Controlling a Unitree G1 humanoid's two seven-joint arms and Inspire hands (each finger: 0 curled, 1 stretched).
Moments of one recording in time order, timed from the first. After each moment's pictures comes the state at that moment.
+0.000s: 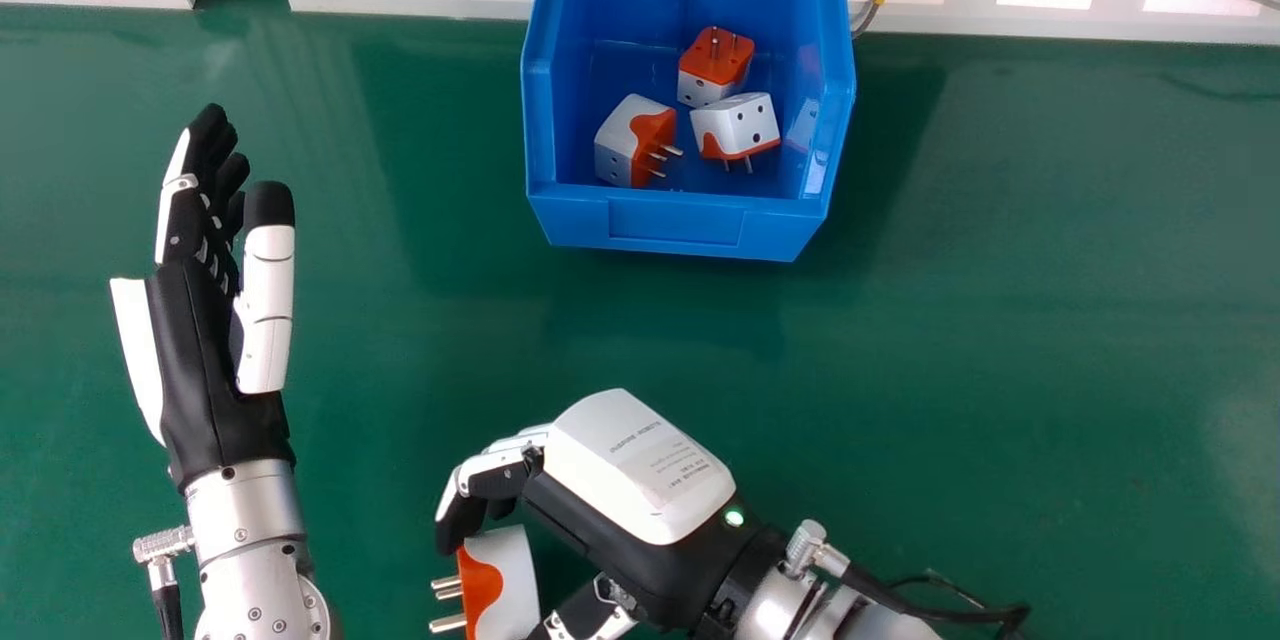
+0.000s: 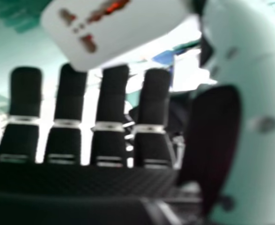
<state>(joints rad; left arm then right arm) -0.27 0.14 0.24 0.73 0.04 -0.86 0.24 -0.30 -0.20 0.65 0.46 -0.82 -0.51 -0.26</state>
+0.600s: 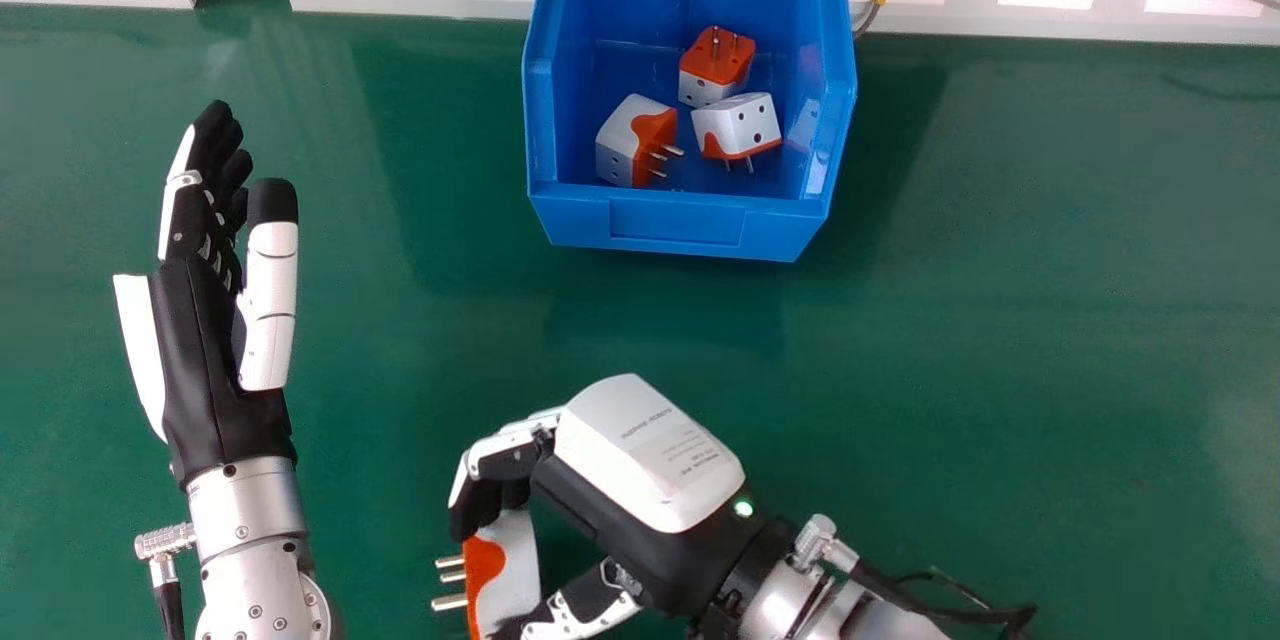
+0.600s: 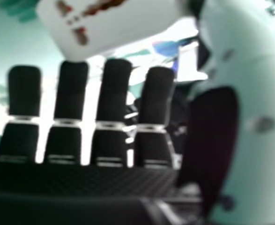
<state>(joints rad) -0.27 0.14 0.24 0.73 0.04 -0.86 0.24 -0.29 -0.20 0.64 0.46 -0.83 -0.51 -0.33</state>
